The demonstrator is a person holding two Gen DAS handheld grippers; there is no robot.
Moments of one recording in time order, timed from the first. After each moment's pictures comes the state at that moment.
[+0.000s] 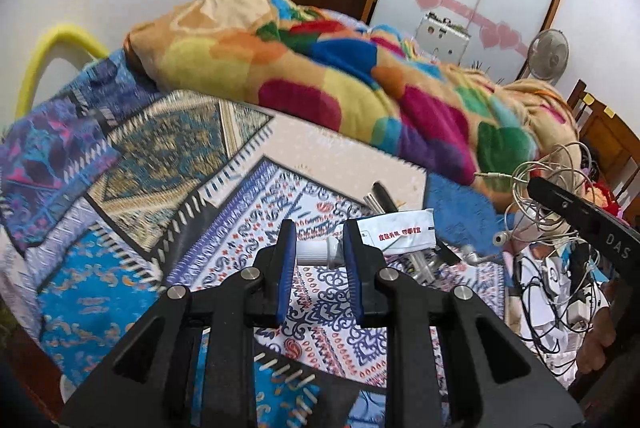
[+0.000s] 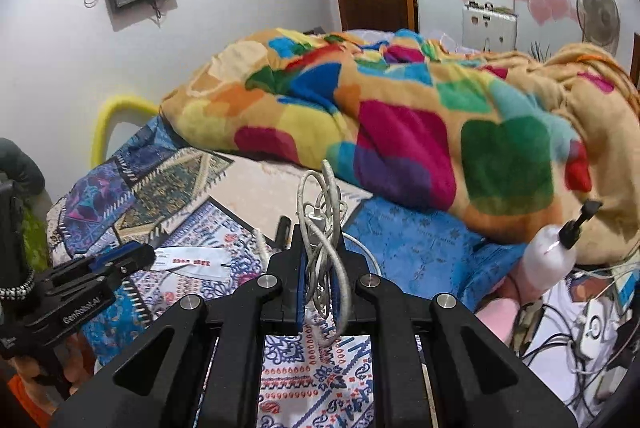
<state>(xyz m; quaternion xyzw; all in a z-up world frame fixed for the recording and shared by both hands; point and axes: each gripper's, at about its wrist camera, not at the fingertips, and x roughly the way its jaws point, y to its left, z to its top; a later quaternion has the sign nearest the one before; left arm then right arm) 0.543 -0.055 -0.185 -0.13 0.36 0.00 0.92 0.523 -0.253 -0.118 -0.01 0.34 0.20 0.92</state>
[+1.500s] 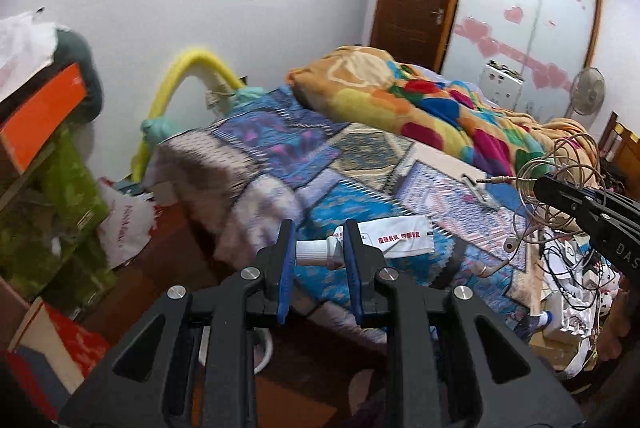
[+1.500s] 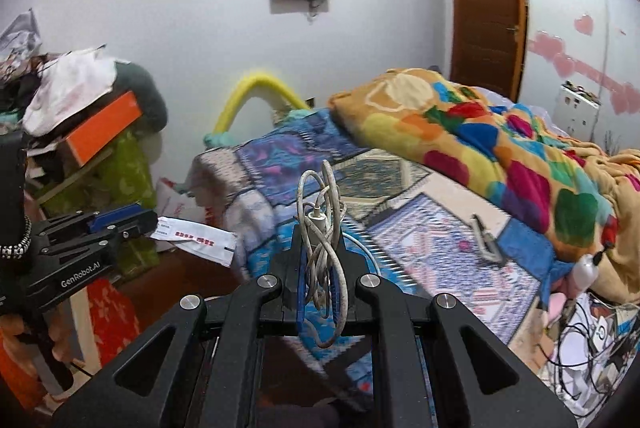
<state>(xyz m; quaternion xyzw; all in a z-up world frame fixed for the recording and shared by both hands) 0.223 0.091 -0.077 -0.11 0.32 0.15 0.93 0.280 -0.097 -0.044 -0.09 0.29 0.37 0.88</state>
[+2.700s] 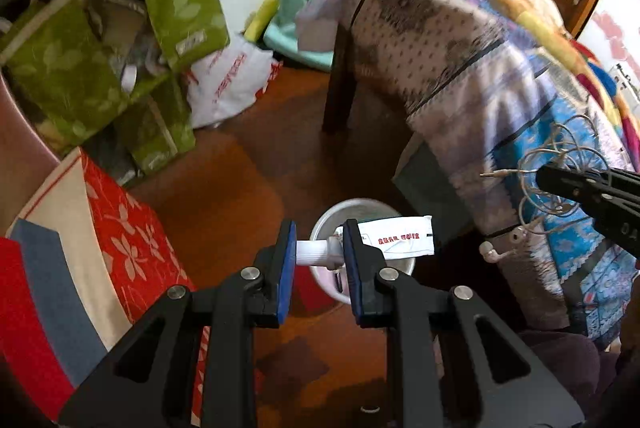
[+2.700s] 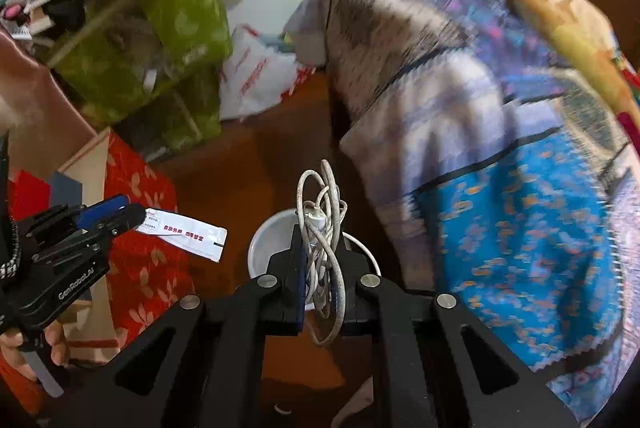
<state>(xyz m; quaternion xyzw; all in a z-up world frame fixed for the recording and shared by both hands) 0.139 0.271 -0.280 -0.22 0.46 0.30 0.81 0.257 0.138 -0.233 -0.24 0.47 0.46 0.71</state>
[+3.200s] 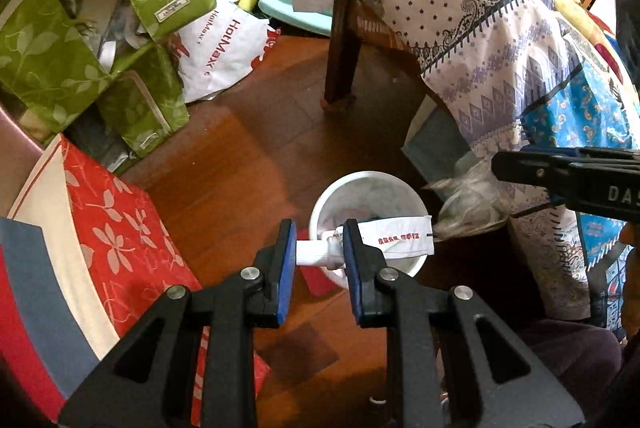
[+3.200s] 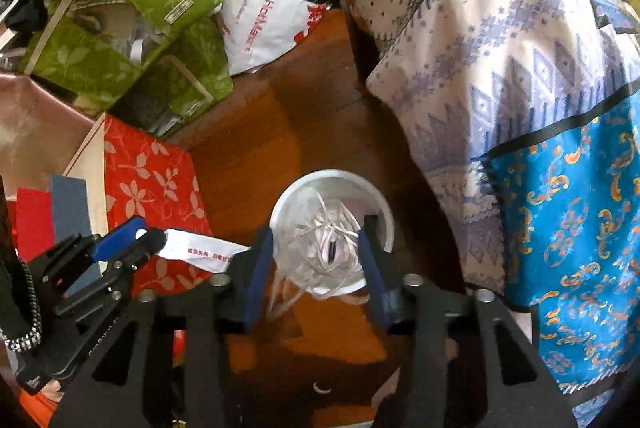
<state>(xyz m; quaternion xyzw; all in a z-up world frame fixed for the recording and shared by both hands) 0.166 0.273 -0.325 -0.22 0.50 0.29 0.78 0.279 0.170 -0.285 -0.22 0.56 0.46 0.65</state>
